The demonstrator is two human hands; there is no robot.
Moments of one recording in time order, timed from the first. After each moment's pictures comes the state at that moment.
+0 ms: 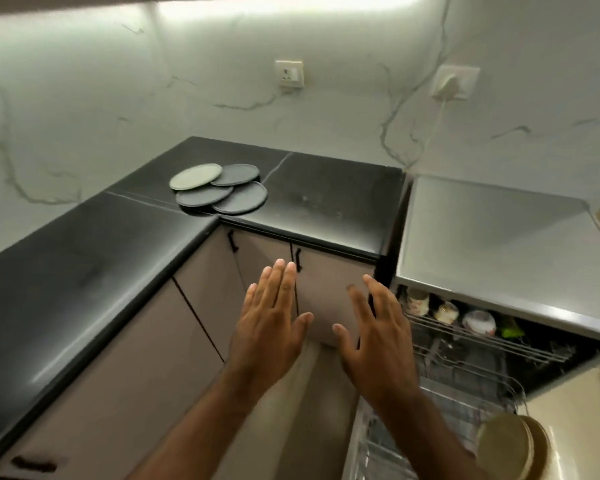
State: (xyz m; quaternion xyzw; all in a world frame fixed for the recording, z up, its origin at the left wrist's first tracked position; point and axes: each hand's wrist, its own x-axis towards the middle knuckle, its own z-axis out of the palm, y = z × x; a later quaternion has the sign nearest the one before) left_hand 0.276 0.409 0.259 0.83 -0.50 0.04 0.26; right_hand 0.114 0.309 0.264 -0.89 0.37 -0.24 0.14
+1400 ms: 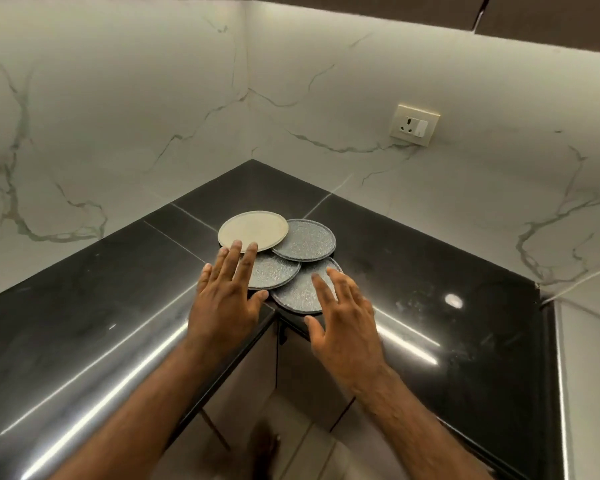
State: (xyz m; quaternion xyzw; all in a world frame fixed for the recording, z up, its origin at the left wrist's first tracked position) left_hand 0.769 0.283 0.275 0.90 -0.36 0.06 0.24; right_hand 0.611 0.133 0.284 -0.95 0.22 -0.18 0.10
